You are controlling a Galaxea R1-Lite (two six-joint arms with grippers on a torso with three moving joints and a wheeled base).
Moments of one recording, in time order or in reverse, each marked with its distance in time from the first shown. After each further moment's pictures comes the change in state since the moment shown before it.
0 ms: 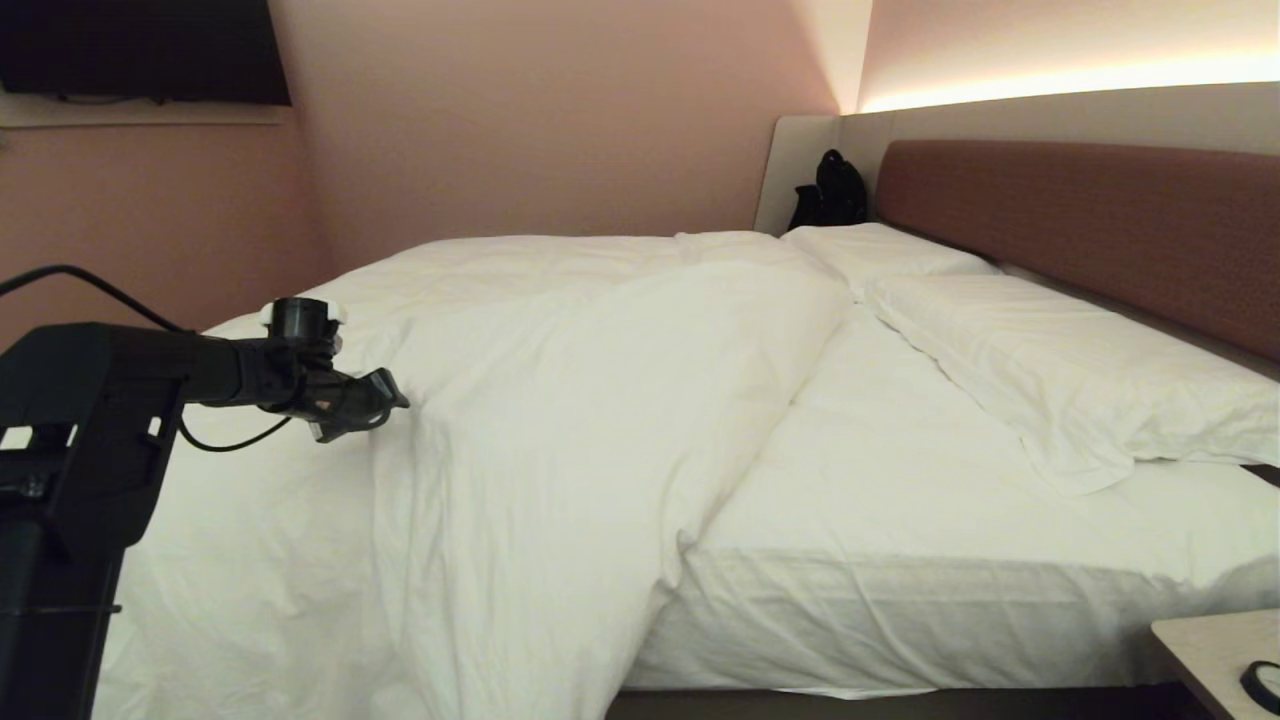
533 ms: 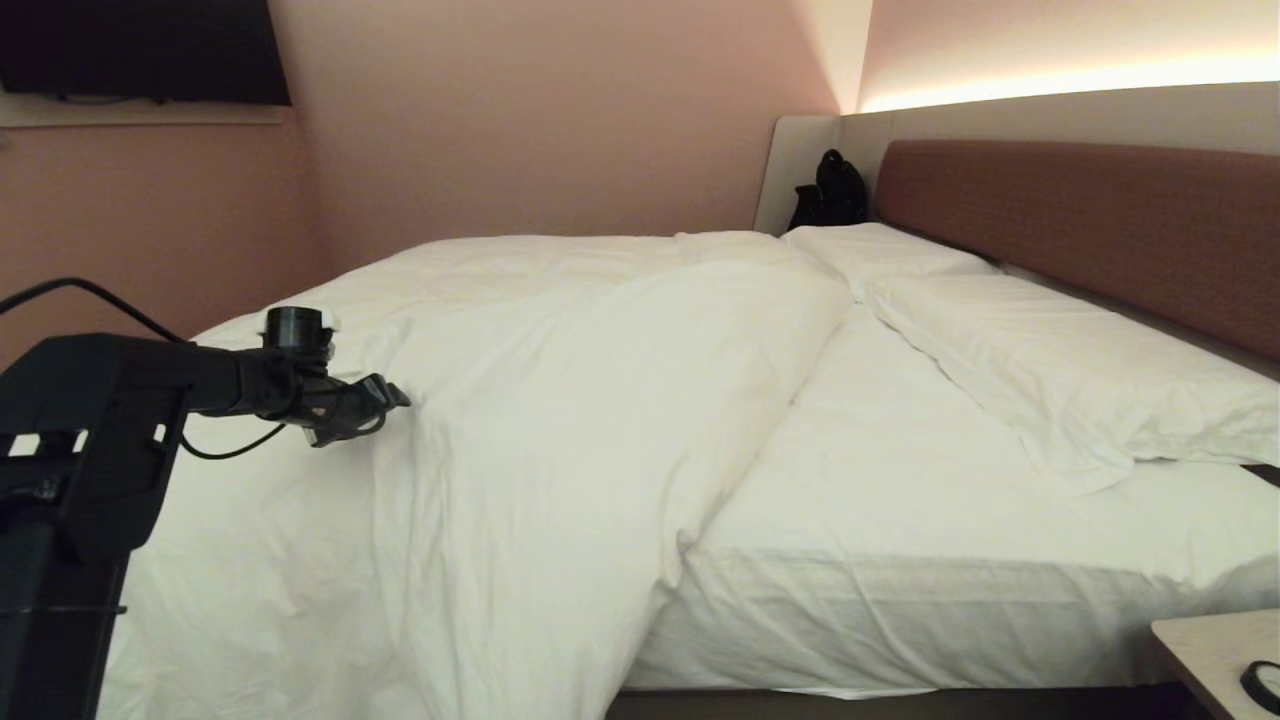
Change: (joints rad) left arm 0.018 0.036 -0.011 -0.038 0.008 -0.001; right arm 0.000 0.000 0.000 0.000 0.000 0.000
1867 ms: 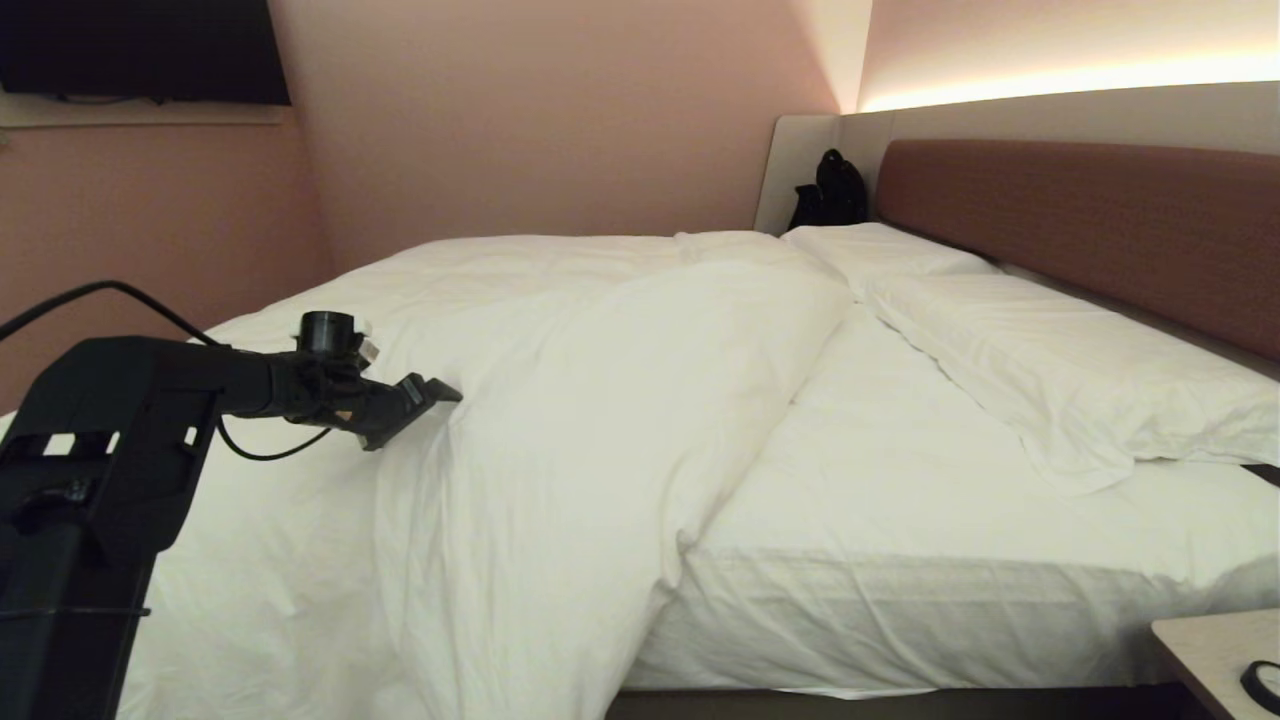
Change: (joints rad) left arm -0.054 0.010 -0.001 0.005 -0.247 -0.091; right arm 0.000 0.000 0.000 0.001 0.000 0.000
